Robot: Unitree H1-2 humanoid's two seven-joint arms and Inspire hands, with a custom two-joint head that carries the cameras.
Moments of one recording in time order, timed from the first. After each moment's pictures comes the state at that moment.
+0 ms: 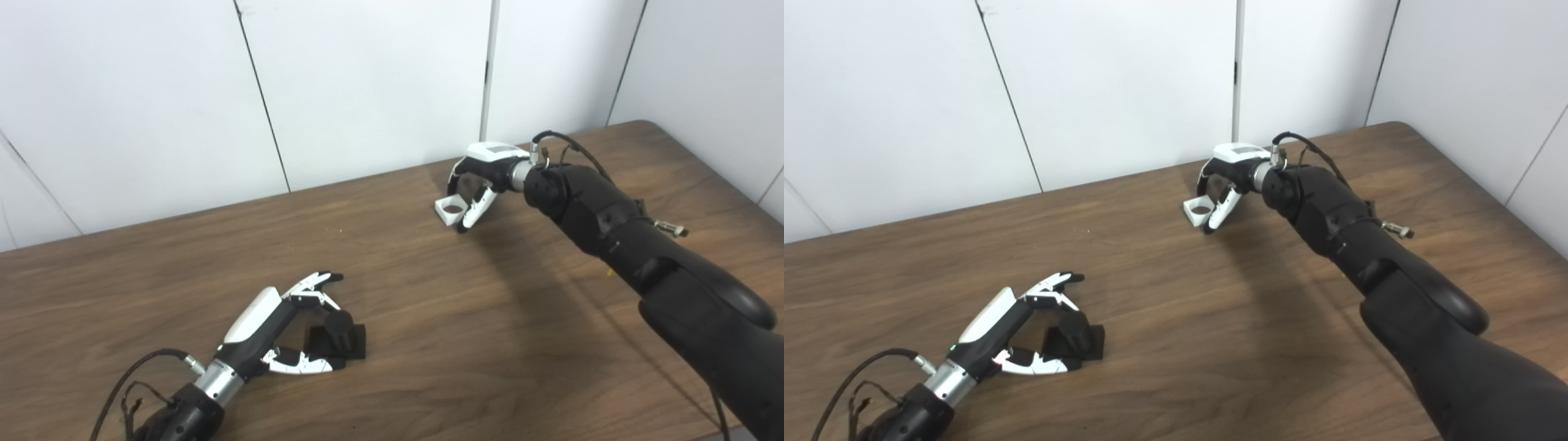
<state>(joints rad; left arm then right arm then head) -0.38 0.33 -0.45 0.40 0.33 -0.48 -0.13 -0.88 -0.51 0.50 0.85 -0.61 -0.06 0.24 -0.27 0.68</state>
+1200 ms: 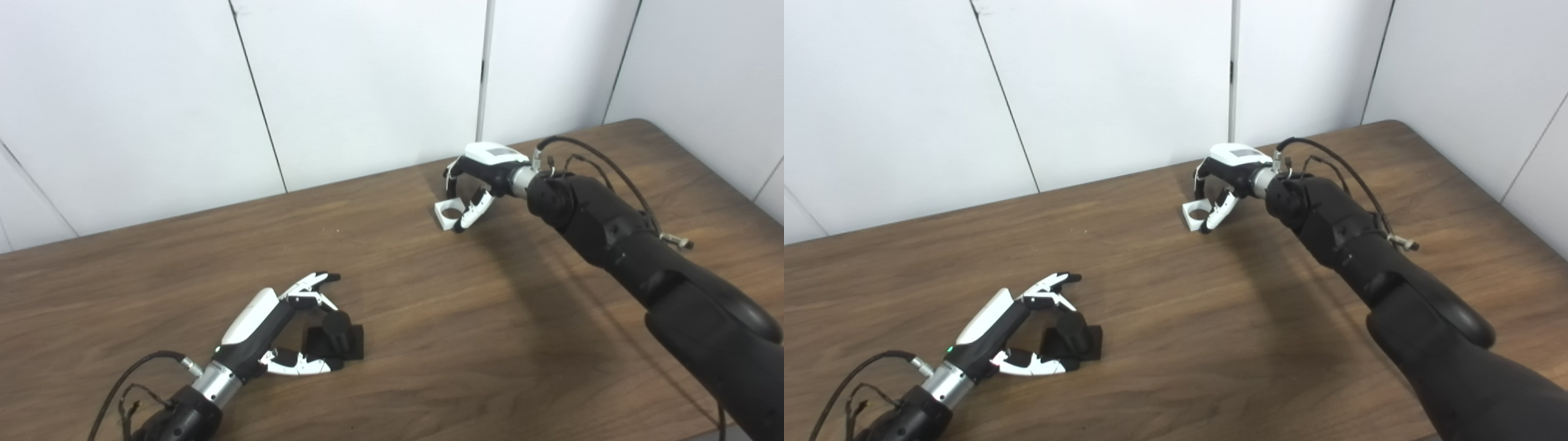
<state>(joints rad) -0.37 0.33 -0.44 0.39 0.33 -0.48 -0.13 -0.82 -0.52 0.45 0.76 -0.59 -0.10 0.18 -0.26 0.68</state>
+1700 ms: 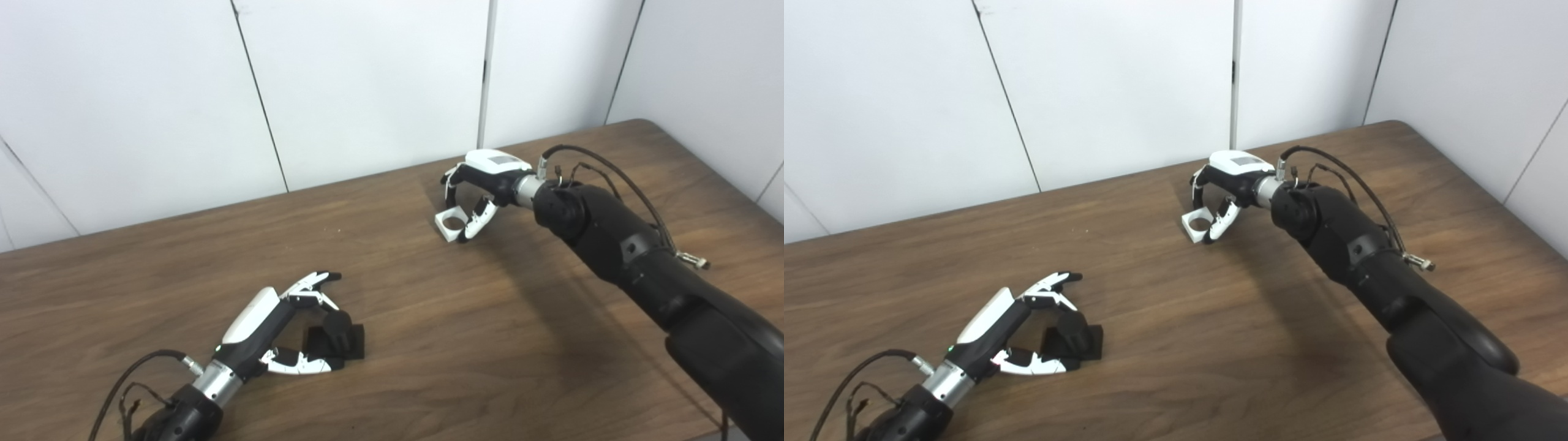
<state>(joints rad) -0.38 0.33 -0.44 0.39 0.33 -0.48 -0.13 -0.73 -0.55 0.40 0.56 -0.59 -0.09 0.26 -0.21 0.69</state>
